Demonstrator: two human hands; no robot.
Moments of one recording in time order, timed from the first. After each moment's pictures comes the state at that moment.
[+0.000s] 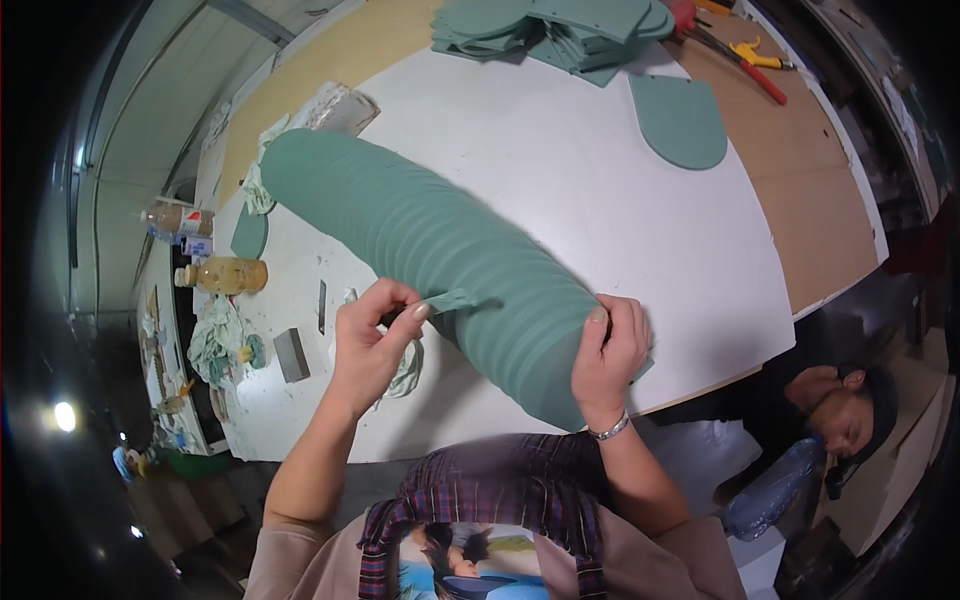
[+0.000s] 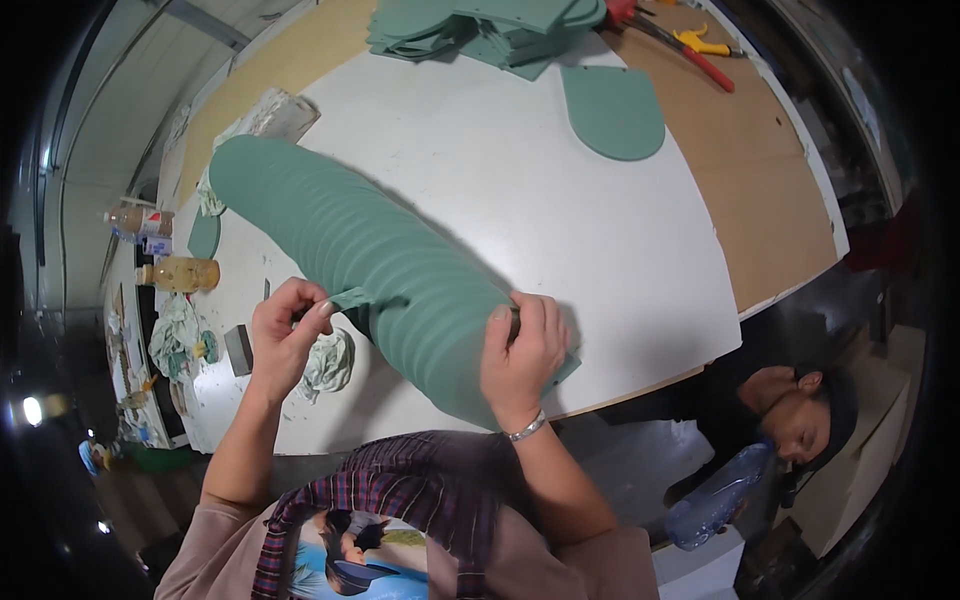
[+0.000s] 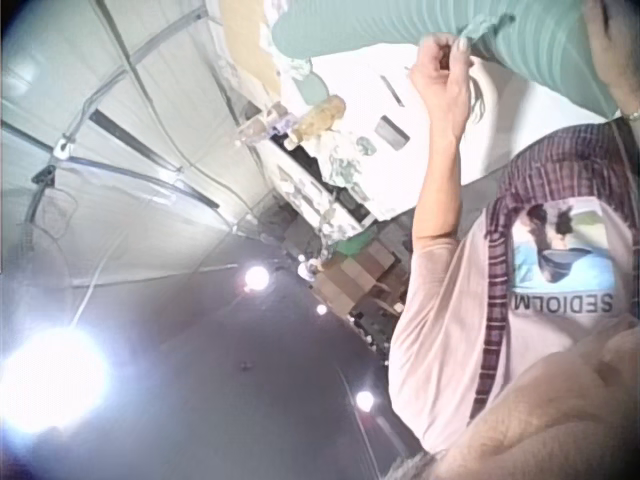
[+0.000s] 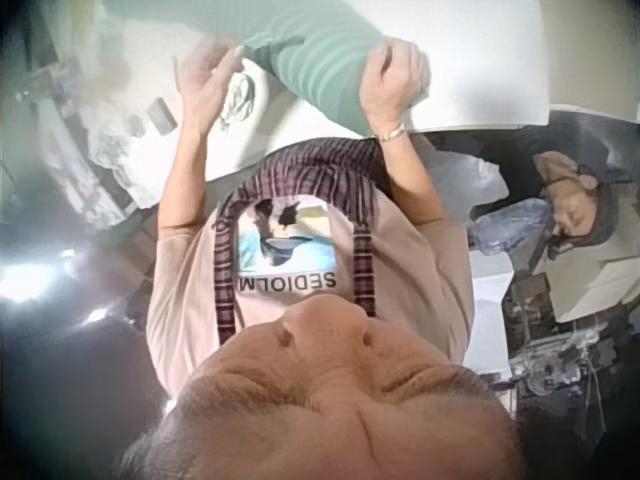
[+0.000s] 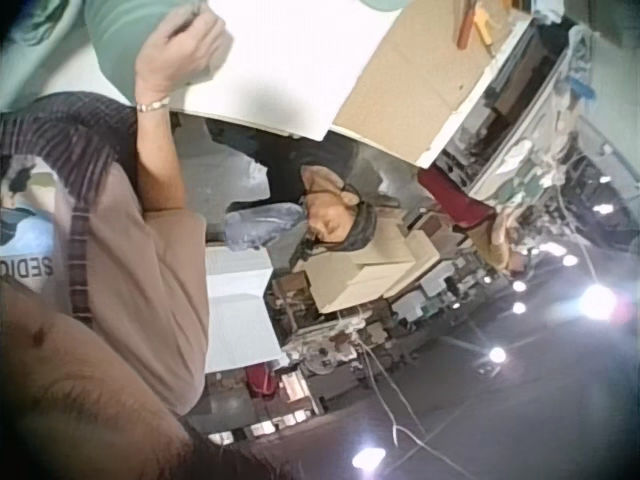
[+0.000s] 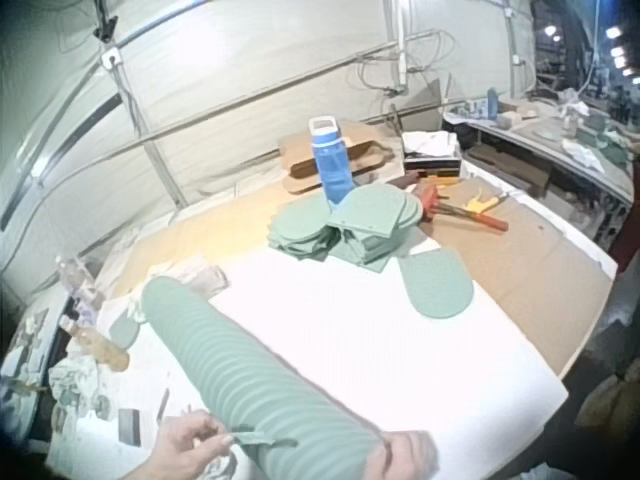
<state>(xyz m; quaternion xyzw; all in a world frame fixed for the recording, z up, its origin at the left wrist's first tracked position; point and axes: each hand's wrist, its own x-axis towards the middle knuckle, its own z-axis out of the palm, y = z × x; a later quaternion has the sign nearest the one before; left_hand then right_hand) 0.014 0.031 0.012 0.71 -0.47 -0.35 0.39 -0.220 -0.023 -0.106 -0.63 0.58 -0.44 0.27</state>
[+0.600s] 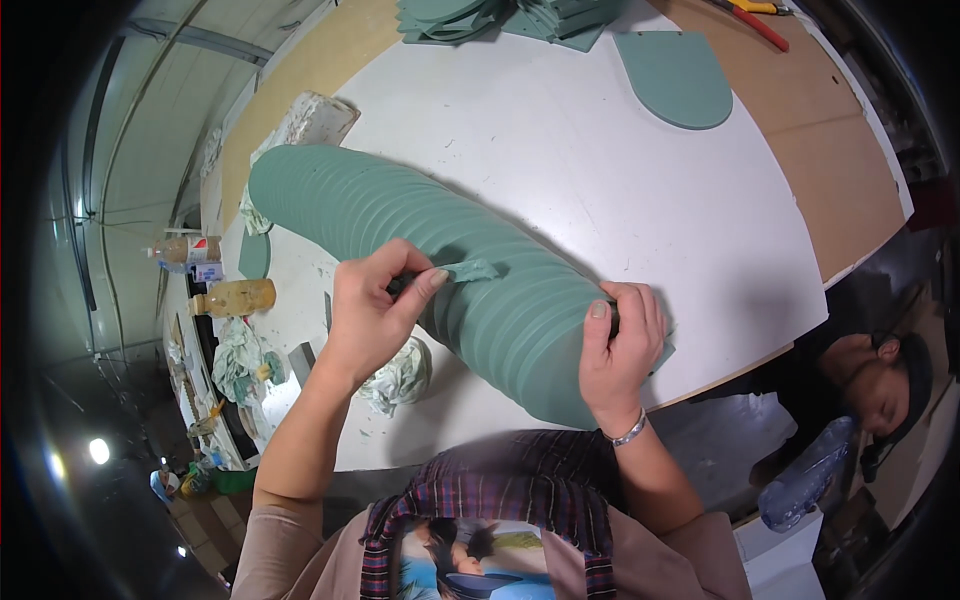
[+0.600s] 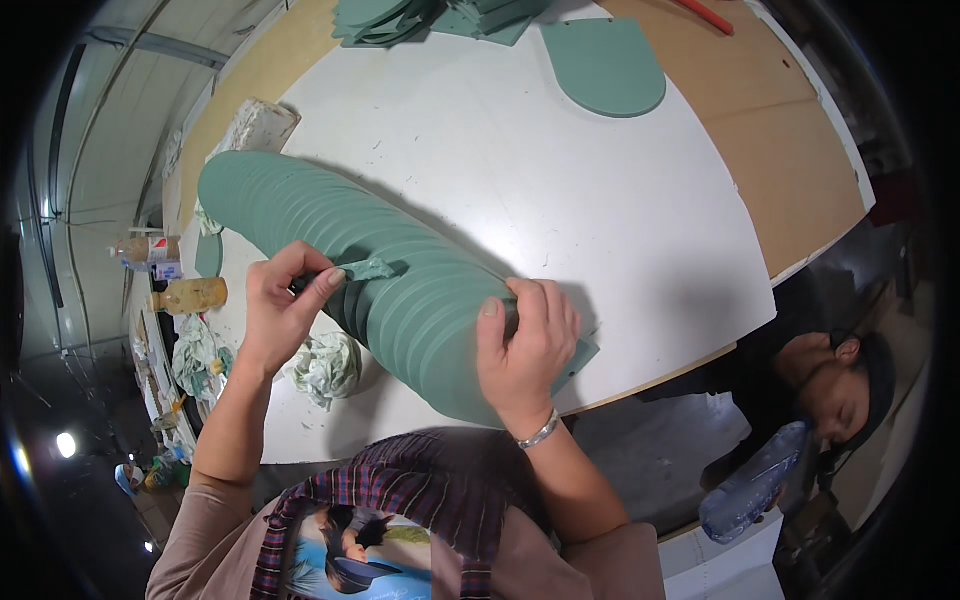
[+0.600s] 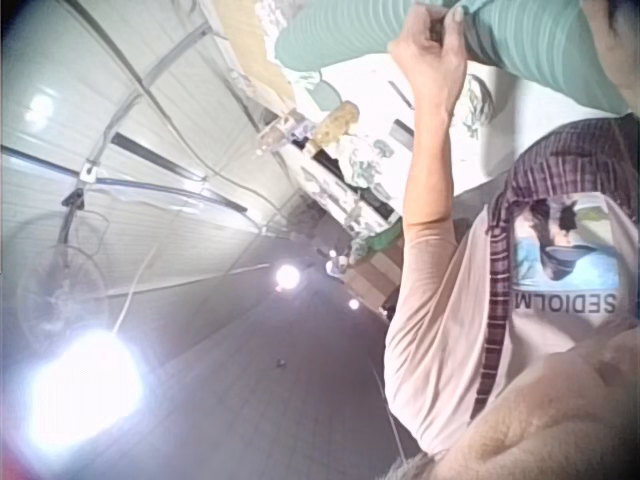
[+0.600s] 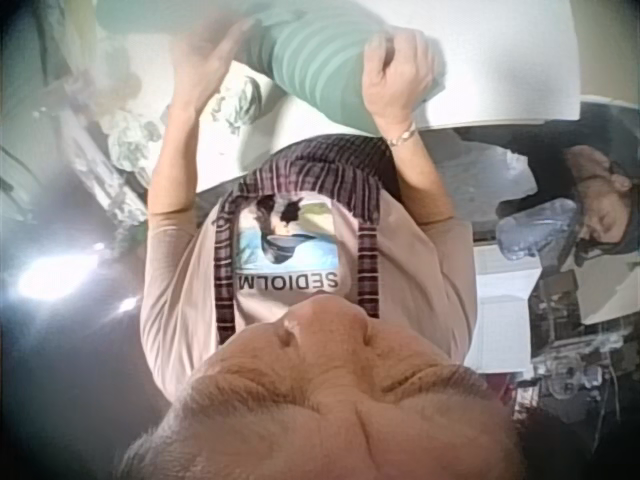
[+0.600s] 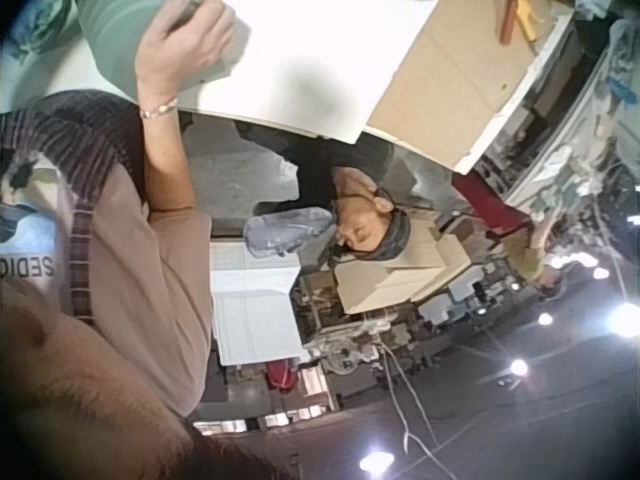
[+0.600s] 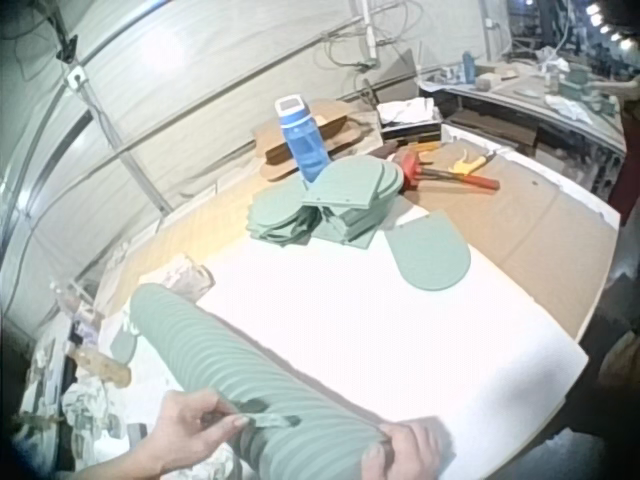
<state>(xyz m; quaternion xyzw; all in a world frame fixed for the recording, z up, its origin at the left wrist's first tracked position) 0.009 -0.027 0.015 0.70 -0.63 -0.25 0.22 -0.222 -0.025 -0.109 -0.63 0.58 -0.44 0.27</state>
